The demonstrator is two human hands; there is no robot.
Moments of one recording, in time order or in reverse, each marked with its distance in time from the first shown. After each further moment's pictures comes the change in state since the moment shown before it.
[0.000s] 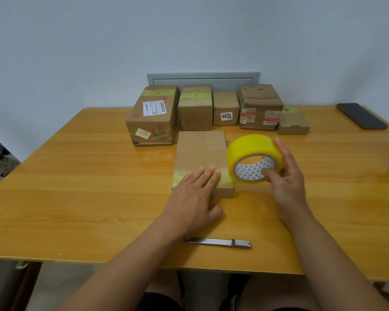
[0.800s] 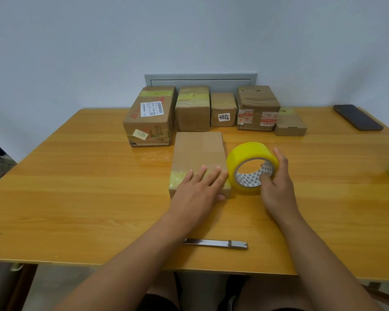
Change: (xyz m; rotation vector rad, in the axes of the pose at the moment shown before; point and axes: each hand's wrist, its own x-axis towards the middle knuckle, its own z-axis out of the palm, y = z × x) left_hand 0.020 0.005 0.005 0.119 -0.067 0.018; right_hand 0.002 0.019 -0.001 -0.334 0.024 0.007
